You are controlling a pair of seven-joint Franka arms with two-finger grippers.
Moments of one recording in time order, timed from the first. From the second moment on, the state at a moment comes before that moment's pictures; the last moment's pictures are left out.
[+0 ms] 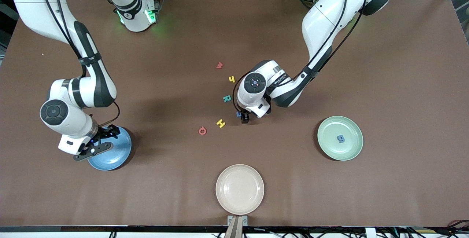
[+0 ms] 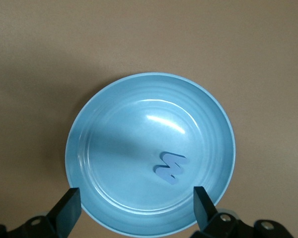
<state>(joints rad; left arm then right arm) -0.41 0.89 -0.44 -1.50 0.27 2.35 -2.50 0.04 0.55 -0.03 -1.75 -0.18 2.33 -0.30</state>
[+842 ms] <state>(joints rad) -0.42 0.90 -0.43 -1.48 0.27 2.35 -2.47 0.04 0.55 -0.03 -1.75 -0.18 2.33 -0.30</state>
